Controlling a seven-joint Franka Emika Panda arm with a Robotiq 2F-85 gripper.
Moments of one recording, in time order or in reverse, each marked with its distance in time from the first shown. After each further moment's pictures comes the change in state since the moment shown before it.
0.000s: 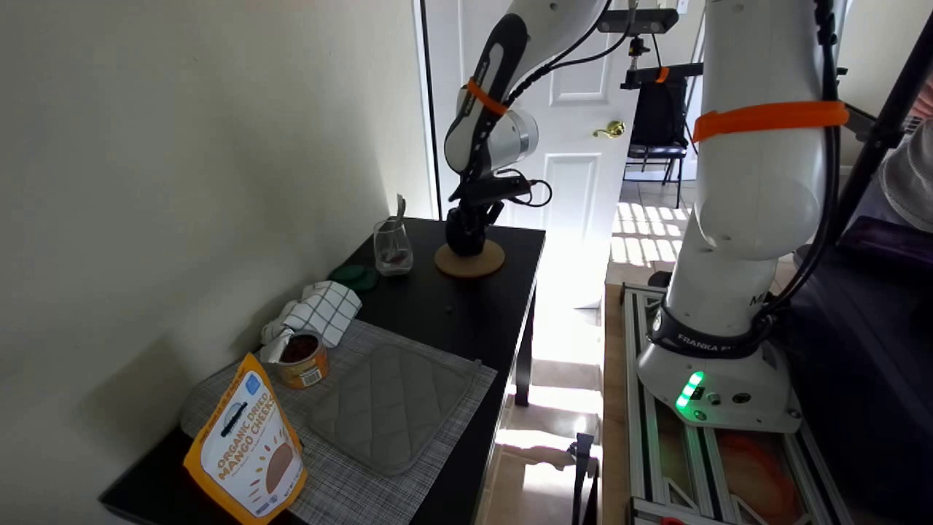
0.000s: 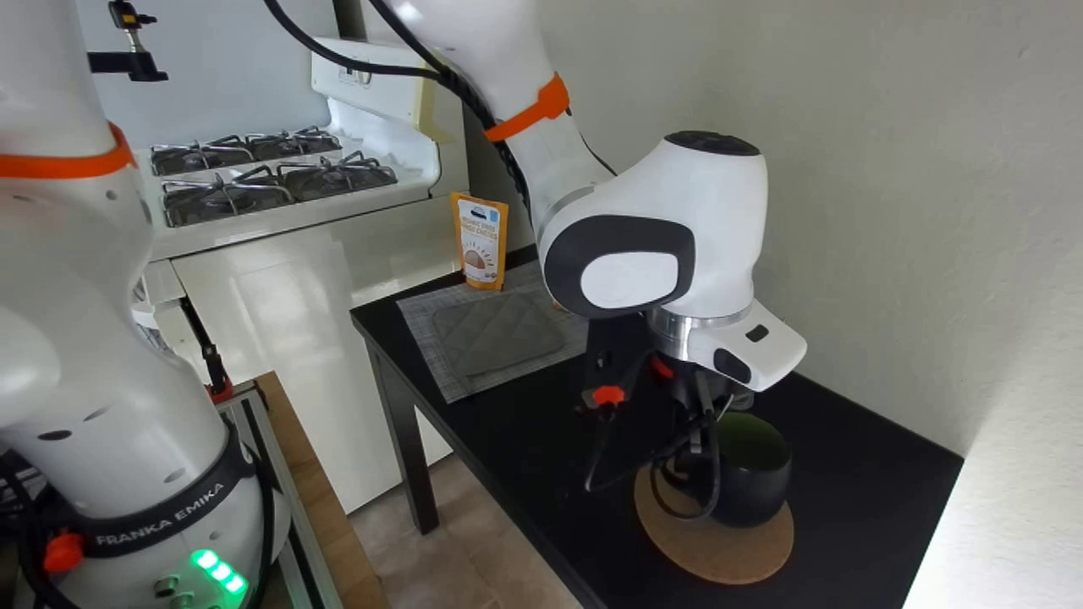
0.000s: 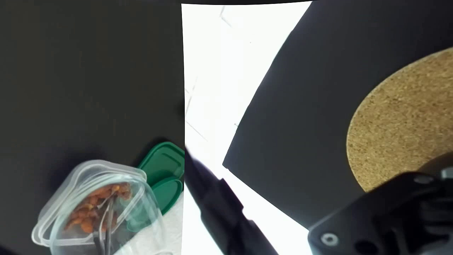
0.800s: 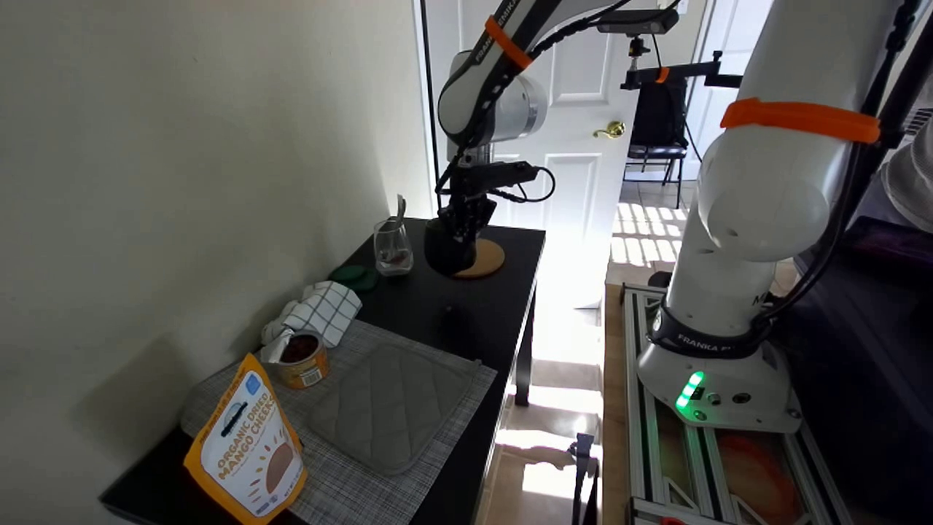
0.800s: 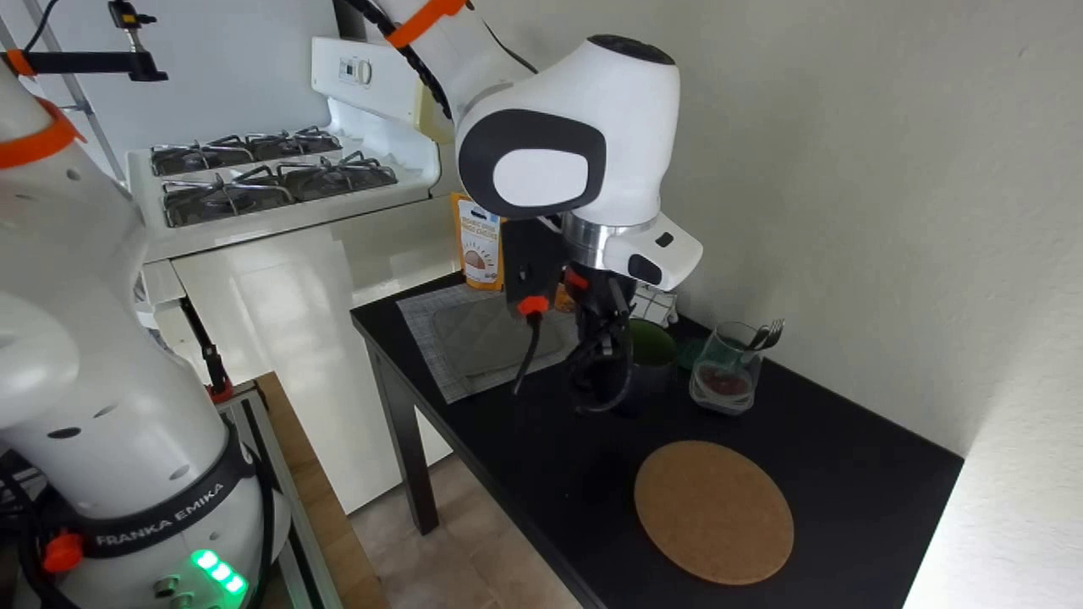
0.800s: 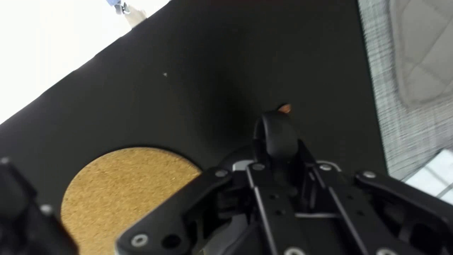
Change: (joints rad) arm 0.067 -0.319 0.114 -0.167 0.127 -0.243 -0.203
